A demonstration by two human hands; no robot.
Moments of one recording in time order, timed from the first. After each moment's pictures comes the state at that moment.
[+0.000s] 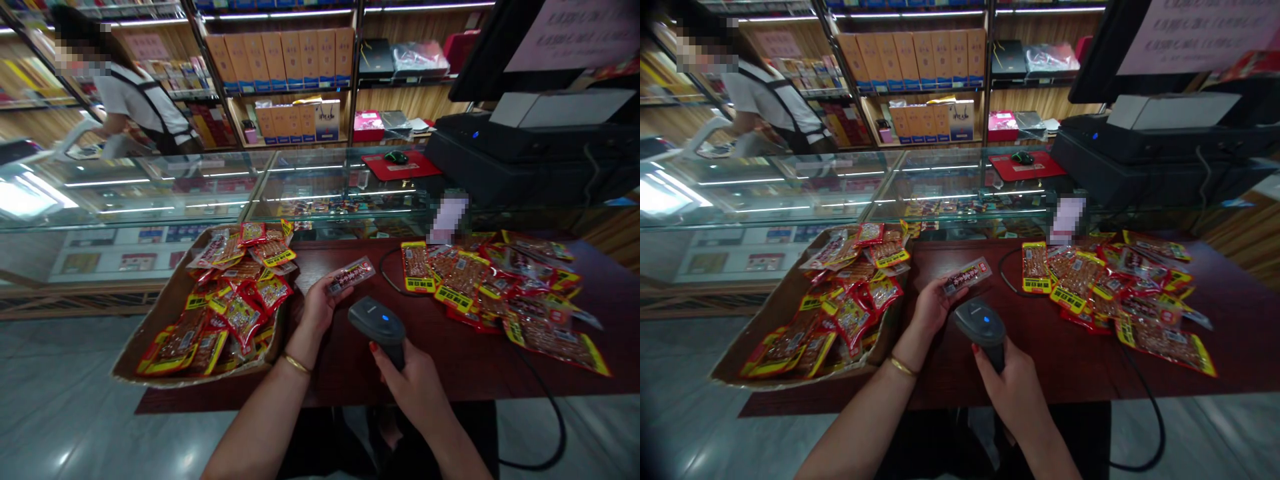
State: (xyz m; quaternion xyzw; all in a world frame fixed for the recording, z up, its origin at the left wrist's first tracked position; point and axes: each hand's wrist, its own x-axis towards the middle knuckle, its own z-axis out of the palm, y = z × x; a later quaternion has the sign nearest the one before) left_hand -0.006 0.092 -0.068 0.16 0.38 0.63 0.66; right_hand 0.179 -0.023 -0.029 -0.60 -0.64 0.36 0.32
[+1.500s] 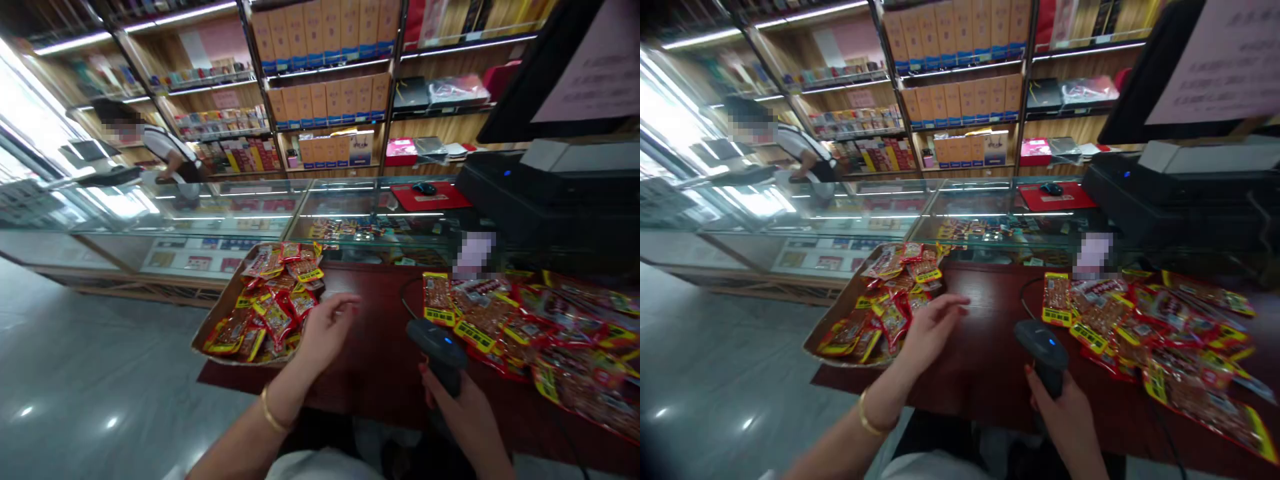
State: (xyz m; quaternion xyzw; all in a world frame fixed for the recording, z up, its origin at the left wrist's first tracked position) left_hand -0.022 0.019 0.044 0.54 0.57 0.50 0.38; right_hand 0.238 -0.015 -0.025 -0.69 -0.53 0.39 0.31
